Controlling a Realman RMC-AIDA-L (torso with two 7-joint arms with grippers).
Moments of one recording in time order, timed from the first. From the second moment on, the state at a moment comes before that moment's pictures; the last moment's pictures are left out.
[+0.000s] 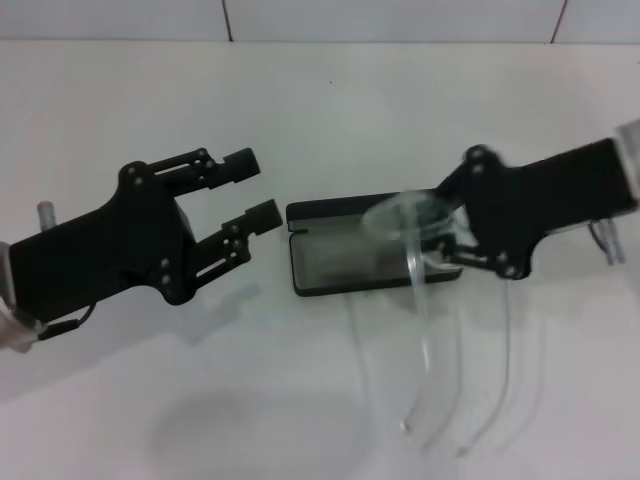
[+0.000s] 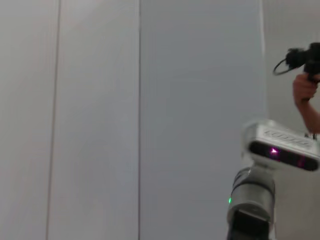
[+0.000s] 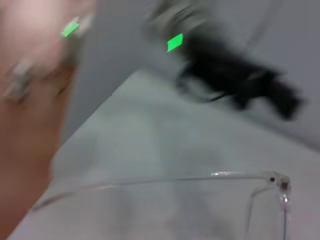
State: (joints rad) left arm -0.23 -2.08 1.12 0.72 1.28 1.74 -1.00; right arm 0.52 2.02 -1.26 -1.24 -1.86 -1.59 1.23
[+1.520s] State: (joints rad) left arm -0.54 -2.10 1.27 0.37 1.26 1.76 -0.88; right arm 0.68 2.02 -1.16 -0.48 -1.61 -1.59 1.58
